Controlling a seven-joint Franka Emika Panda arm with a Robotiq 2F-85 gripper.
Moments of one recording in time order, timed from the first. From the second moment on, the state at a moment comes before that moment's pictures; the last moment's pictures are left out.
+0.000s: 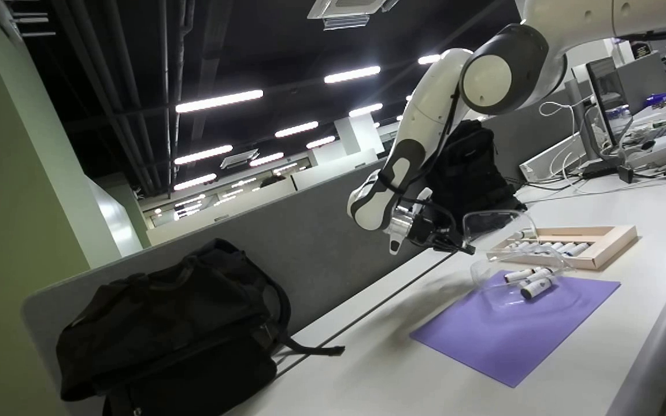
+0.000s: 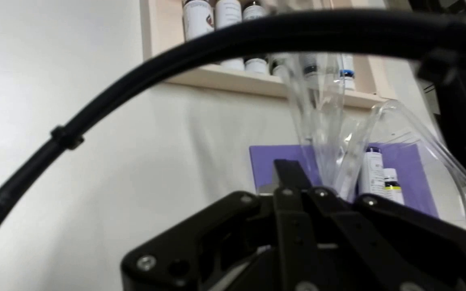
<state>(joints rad) 0.09 1.22 0.01 -0.85 -0.47 1.39 -1.27</state>
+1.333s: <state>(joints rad) 0.12 1.24 0.08 -0.79 -0.22 1.33 -1.24</state>
